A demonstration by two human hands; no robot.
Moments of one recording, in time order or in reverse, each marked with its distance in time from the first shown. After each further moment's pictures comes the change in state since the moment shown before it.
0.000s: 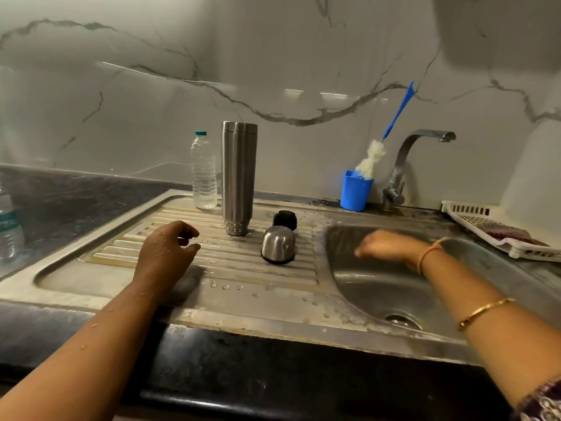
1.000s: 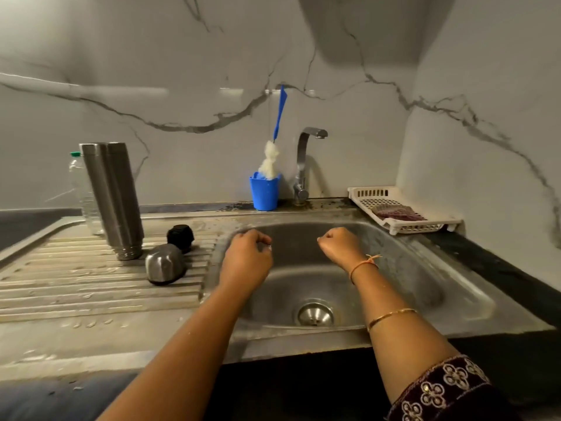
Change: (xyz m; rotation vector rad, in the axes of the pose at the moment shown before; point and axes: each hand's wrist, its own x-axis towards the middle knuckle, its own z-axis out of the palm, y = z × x) left_hand -0.056 0.241 0.164 -0.184 -0.347 0.042; right_hand 0.000 0.118 -0.048 0.159 0.473 0.090
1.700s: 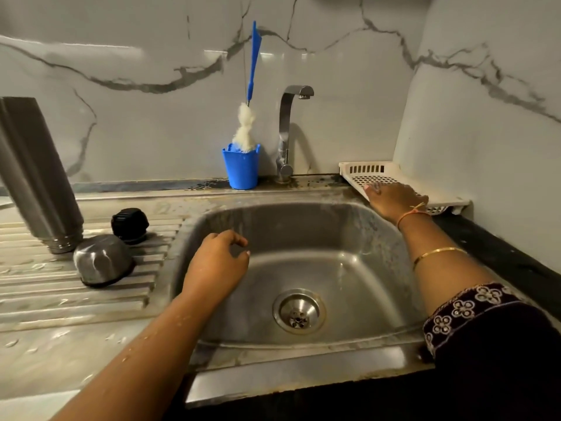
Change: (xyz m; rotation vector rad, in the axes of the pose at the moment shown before) left_hand 0.016 -0.024 0.036 0.180 -0.072 -0.014; right_hand 0.126 0.101 -0.075 -0.627 0.162 0.058
